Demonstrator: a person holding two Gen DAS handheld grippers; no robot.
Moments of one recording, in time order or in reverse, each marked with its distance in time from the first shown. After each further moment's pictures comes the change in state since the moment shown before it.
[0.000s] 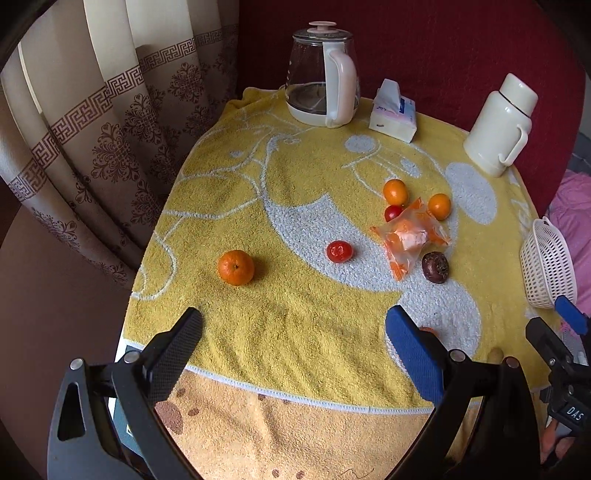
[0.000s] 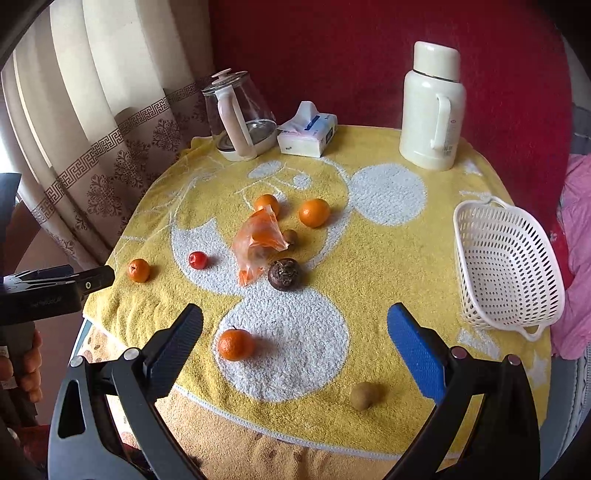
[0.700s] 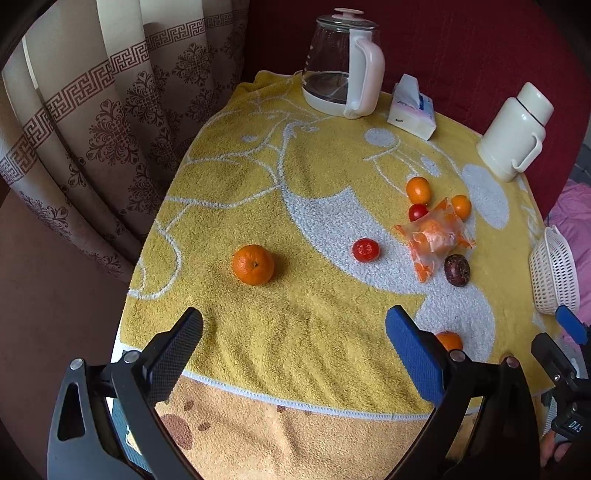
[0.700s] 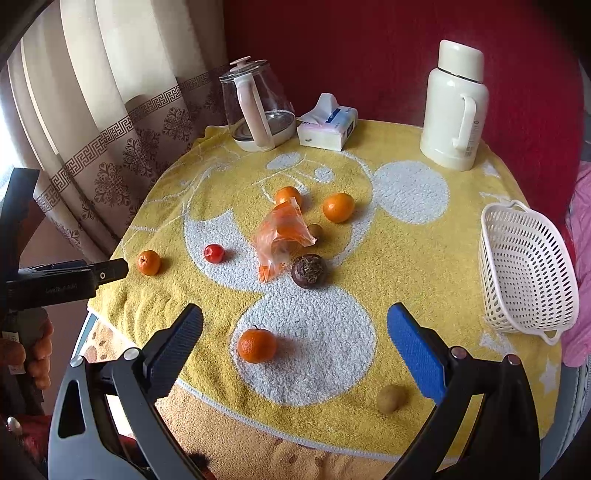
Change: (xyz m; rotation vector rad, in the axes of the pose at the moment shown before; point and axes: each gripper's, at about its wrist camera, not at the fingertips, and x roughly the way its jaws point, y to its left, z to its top) left arm 0.030 0.039 0.003 -0.041 0.039 -0.032; right arm 0.019 0.019 -0.004 -0.015 0.043 0.018
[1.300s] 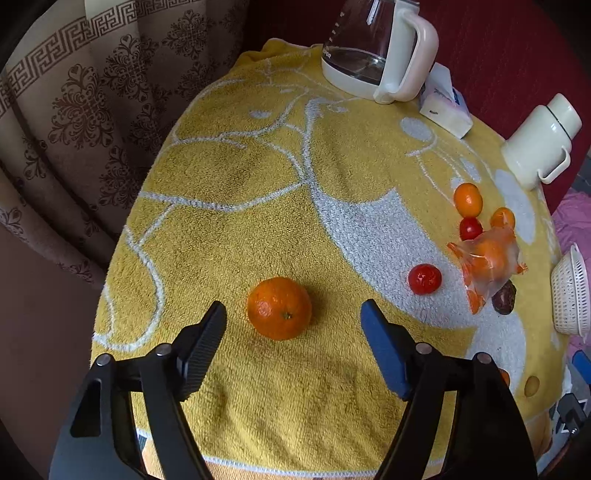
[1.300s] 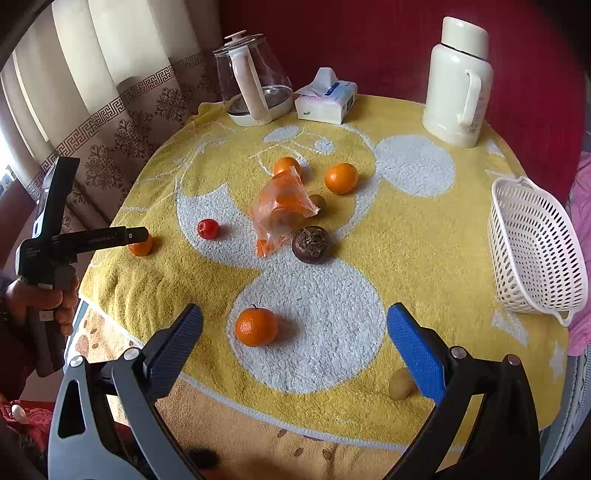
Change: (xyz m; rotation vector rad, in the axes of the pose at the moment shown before) left arm 0.085 0.038 0.030 -0.014 0.051 -0.073; right arm 0.020 0.004 -0.011 0.009 0.078 -0.019
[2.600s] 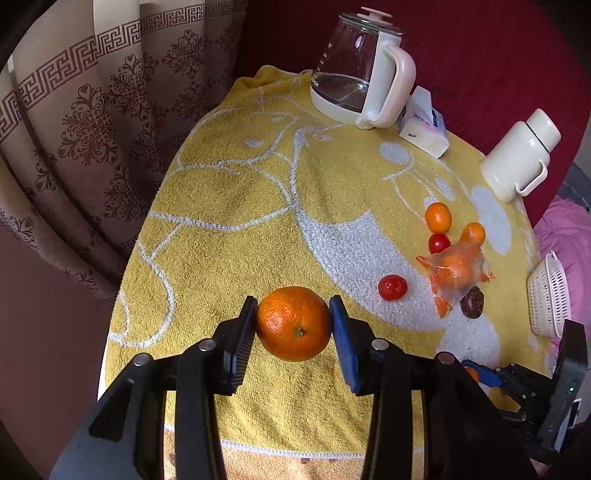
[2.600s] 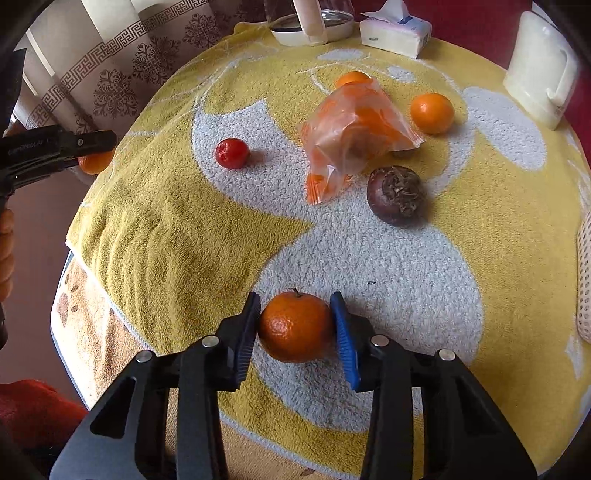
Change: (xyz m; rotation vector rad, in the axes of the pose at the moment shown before) left arm -0.046 -0.006 -0.003 -0.007 -0.065 -0.041; right arm 0.092 0.030 -0.007 -0.127 0.212 0.117
